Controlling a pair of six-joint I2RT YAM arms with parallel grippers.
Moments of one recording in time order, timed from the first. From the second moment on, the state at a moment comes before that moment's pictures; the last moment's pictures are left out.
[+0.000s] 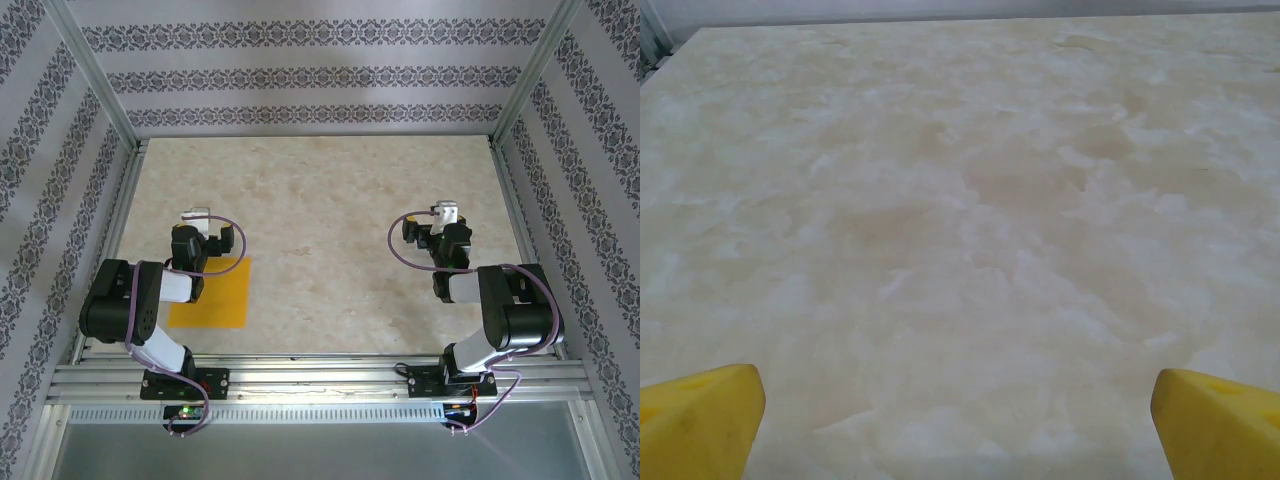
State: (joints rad) left arm 0.00 1.59 0.38 0.82 -0.07 -0.01; right arm 0.02 1.54 0.35 0.88 -0.01 0.02
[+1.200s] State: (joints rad) left arm 0.00 1.33 0.41 0.61 -0.08 -0.05; right arm 0.02 1.37 0.38 0.68 -0.02 0.04
